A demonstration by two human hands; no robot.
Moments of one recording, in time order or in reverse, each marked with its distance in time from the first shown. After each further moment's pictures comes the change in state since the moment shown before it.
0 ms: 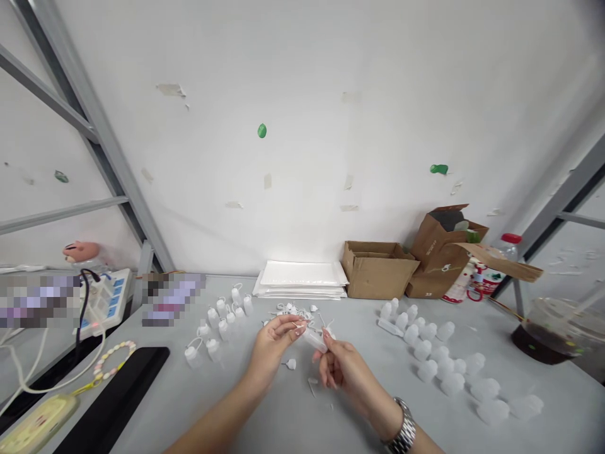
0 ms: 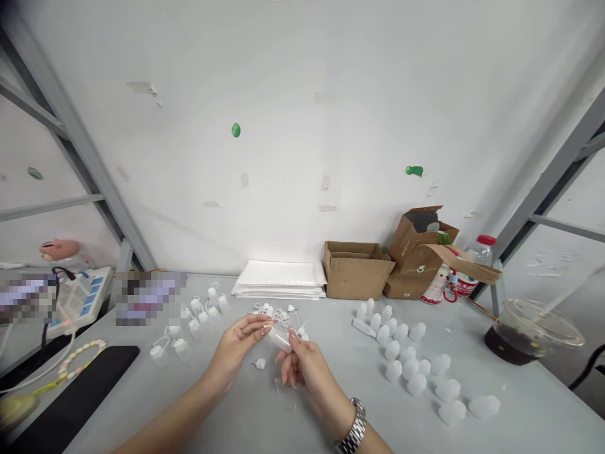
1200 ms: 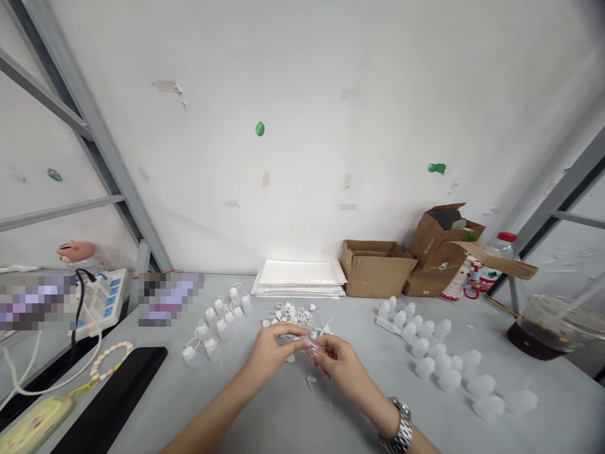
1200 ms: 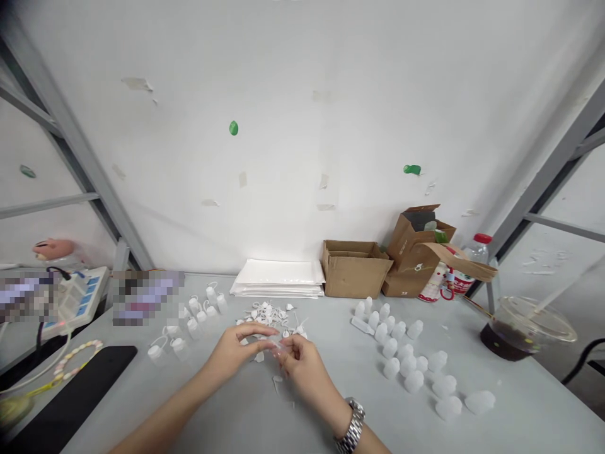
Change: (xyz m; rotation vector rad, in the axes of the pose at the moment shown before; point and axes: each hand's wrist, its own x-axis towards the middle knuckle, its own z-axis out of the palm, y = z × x) left_hand -0.002 0.013 -0.003 0.416 -0.130 0.111; right_hand 0.005 0.008 -0.004 -0.273 0.050 -0.208
